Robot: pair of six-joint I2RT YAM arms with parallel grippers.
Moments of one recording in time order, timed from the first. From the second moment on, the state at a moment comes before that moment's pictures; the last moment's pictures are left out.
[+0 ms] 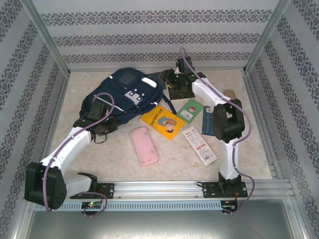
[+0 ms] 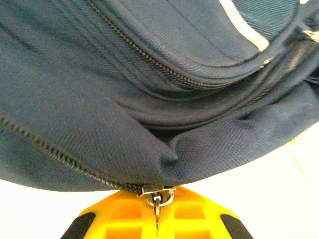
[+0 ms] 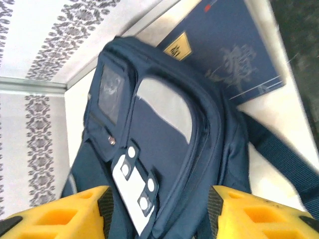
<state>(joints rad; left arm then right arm) -0.20 1.19 0.80 -0.61 0.10 -0.53 0.35 2.11 1.80 -0.40 -0.38 0.89</state>
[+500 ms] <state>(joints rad) -0.36 1.31 0.85 -0.59 0.21 -0.52 0.64 1.91 1.40 -0.33 -0.34 1.06</state>
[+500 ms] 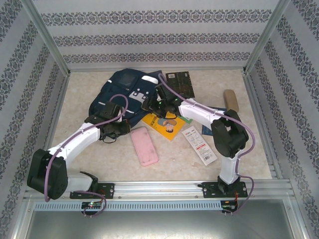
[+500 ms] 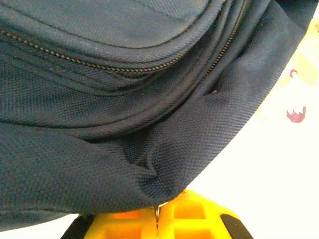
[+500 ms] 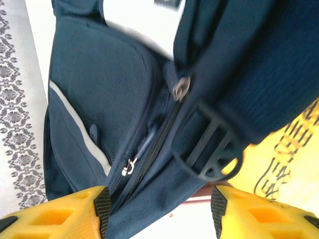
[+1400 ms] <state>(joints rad) -0.27 1.38 1.06 -0.91 0.08 -0.44 0.55 1.95 1.46 -0.36 -0.38 1.02</state>
